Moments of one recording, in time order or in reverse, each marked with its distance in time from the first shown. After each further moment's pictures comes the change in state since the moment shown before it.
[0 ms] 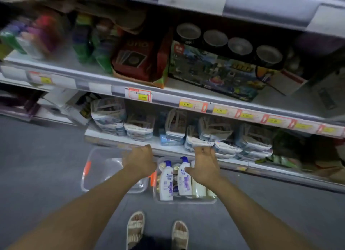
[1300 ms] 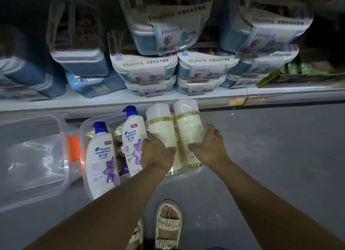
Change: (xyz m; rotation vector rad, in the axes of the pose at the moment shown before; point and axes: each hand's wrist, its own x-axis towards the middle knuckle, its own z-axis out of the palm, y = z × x) left_hand 0.221 0.137 0.453 -0.214 -0.102 -0.114; right_hand 0.174 0.316 0.312 0.480 0.006 0.466
